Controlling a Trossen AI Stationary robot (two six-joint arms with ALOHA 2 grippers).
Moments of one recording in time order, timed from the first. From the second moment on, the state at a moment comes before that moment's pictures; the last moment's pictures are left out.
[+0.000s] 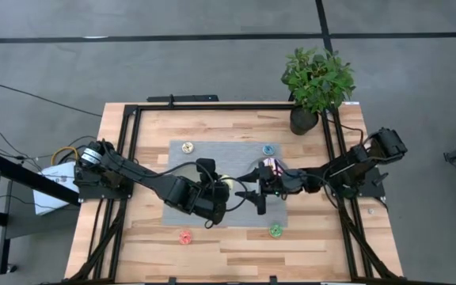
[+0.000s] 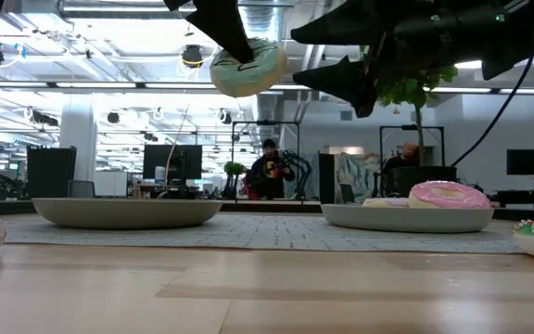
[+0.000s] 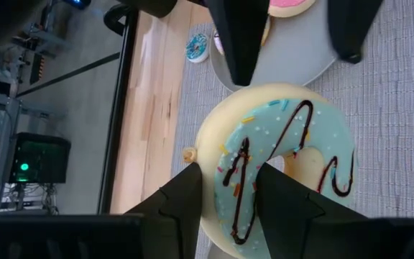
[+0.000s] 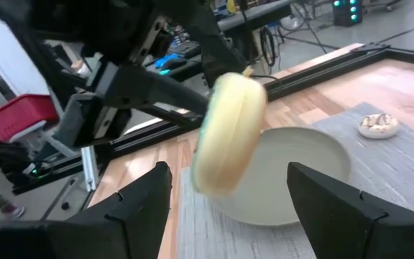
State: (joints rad) left arm -0.38 1.79 1.56 -0.91 -0.79 -0.14; right arm 0.26 1.58 0.58 0.88 0.26 0.34
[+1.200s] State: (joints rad) left arm -0.38 1.79 1.56 -0.88 -0.77 -0.14; right arm 0.19 1.58 0.72 0.64 0.21 0.31
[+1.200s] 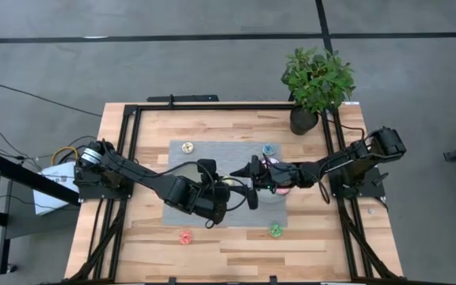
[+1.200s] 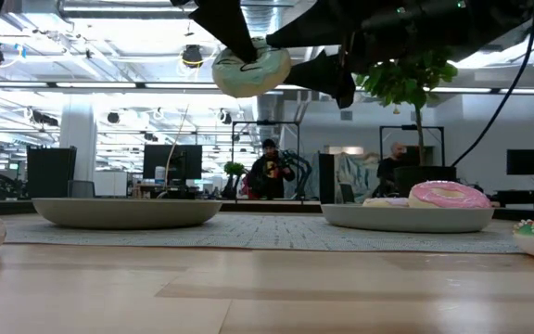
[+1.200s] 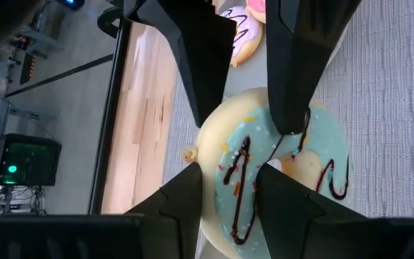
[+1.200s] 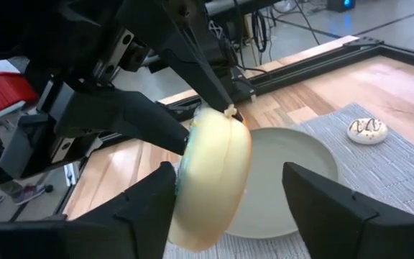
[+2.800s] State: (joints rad) left arm -0.39 1.79 1.56 -0.89 -0.90 -0.05; right arm 0.19 1.57 0.72 0.63 0.21 0.33
